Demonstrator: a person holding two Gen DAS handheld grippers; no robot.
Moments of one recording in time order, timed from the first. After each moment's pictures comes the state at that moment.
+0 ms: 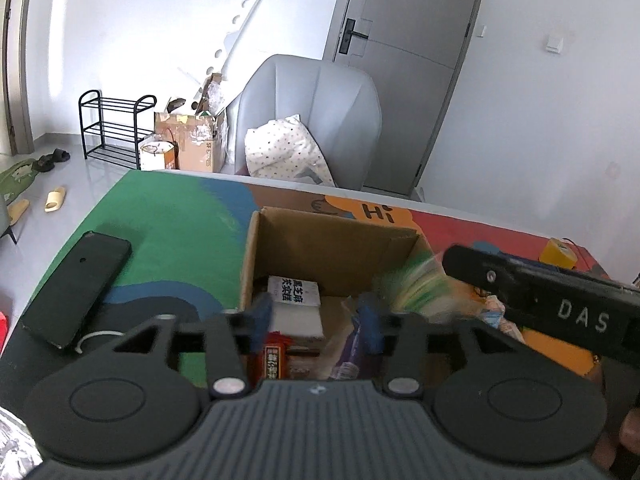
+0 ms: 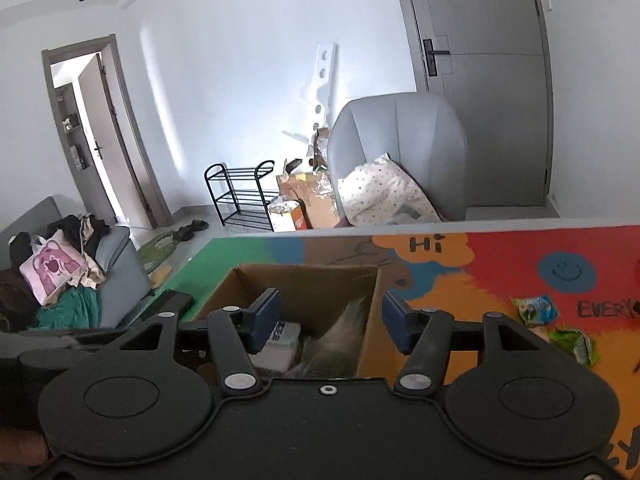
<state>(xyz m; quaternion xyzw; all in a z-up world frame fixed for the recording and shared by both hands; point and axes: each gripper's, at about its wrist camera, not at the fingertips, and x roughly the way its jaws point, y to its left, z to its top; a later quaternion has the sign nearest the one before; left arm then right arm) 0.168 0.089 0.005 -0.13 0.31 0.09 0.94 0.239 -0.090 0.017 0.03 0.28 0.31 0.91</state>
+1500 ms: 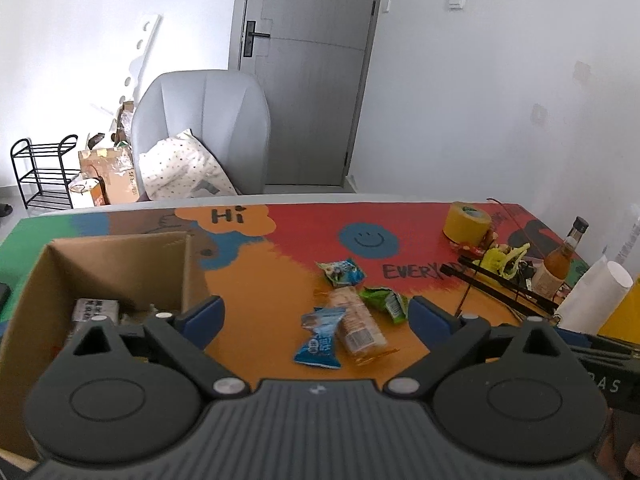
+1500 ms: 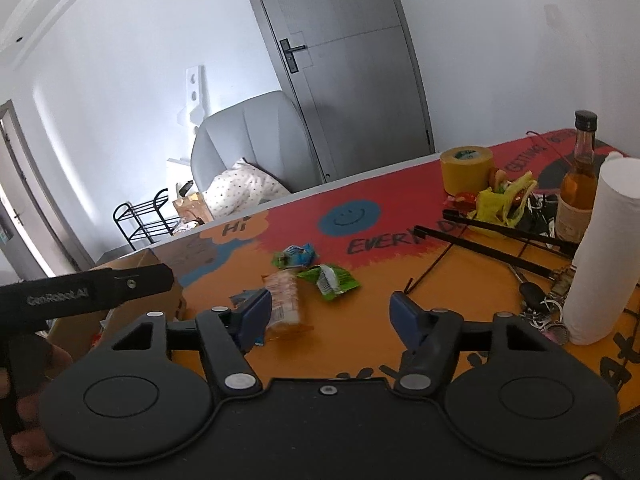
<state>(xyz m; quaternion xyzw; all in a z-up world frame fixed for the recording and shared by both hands) 0.220 -0.078 0.012 -0.06 0.30 0.00 0.95 0.242 -0.298 -0.019 0.11 0.31 0.17 0.93</state>
